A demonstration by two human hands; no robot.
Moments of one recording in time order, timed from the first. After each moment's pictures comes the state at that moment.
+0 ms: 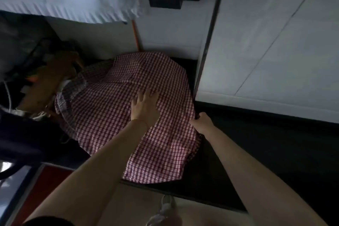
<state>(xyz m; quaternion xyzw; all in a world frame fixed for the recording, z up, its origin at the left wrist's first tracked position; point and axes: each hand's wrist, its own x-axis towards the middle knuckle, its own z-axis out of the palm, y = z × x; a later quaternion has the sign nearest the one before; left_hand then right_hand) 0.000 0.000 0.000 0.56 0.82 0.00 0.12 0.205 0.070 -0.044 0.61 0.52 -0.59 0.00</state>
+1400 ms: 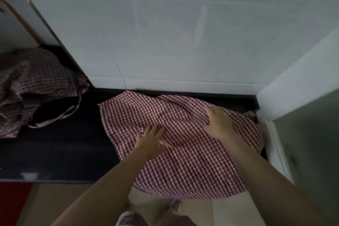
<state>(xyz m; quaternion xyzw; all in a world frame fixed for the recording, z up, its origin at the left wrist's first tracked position) 0.405 0.007 -0.083 0.66 0.67 -0.17 0.30 0.650 0.105 -0.028 0.62 0.76 -0.18 0.08</state>
